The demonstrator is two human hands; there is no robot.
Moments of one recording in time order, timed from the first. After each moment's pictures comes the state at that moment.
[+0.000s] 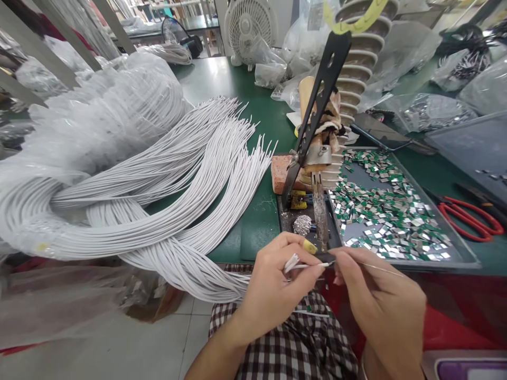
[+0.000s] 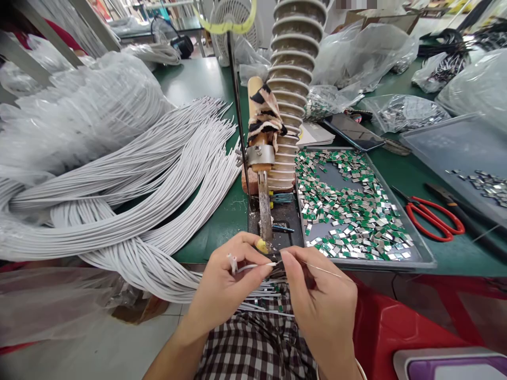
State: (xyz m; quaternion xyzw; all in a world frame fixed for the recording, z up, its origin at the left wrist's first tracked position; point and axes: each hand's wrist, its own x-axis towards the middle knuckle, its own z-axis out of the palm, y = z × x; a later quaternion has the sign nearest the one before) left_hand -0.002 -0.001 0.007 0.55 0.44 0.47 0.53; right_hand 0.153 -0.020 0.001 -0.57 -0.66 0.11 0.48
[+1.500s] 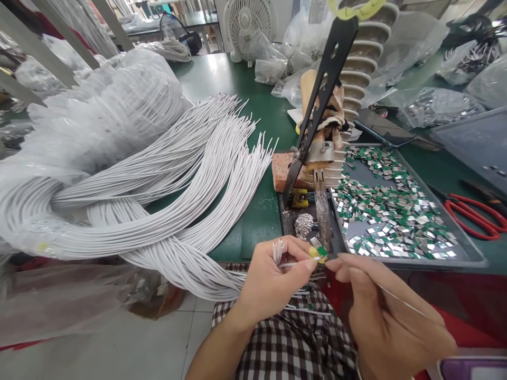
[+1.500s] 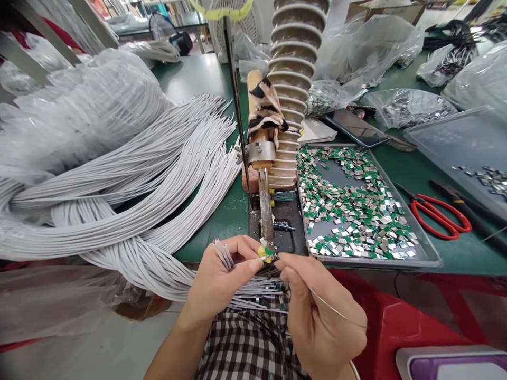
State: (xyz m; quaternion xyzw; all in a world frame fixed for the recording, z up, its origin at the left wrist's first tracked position) left_hand -0.006 0.003 0.008 0.43 0.42 0.48 0.64; right_hand 0.146 -0.030 -0.011 -0.52 -0.64 0.07 0.56
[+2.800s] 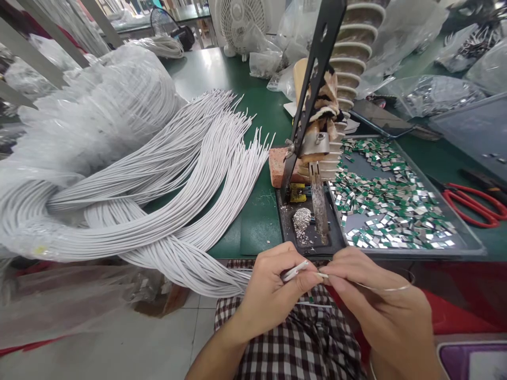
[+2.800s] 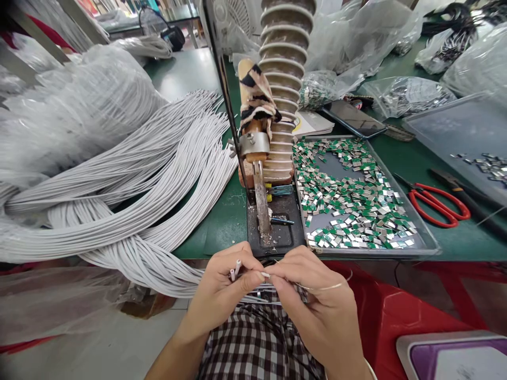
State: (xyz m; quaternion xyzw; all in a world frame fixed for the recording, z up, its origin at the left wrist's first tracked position) left_hand -0.013 -0.012 -0.003 0.61 0.41 0.44 0.53; right_hand 0.160 -0.030 0.002 -0.46 -0.68 0.31 0.49
